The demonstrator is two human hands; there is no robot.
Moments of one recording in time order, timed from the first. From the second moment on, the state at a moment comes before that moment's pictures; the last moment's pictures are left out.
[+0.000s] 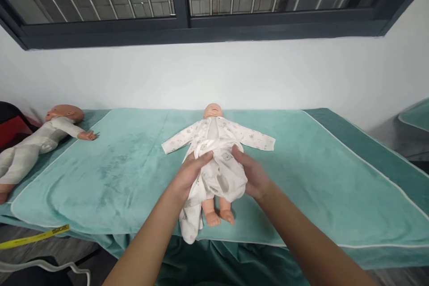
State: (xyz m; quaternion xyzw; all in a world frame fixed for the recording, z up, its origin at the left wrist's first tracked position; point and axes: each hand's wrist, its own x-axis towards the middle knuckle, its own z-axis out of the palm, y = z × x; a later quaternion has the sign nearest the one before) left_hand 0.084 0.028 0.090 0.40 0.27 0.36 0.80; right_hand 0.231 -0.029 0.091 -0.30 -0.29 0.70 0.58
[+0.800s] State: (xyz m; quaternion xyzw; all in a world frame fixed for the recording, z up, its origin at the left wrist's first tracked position) left_hand 0.056 -0.020 0.076 0.72 0.36 0.06 0.59; right_hand 0.232 -0.123 0.008 -0.53 -0.30 0.63 0.49
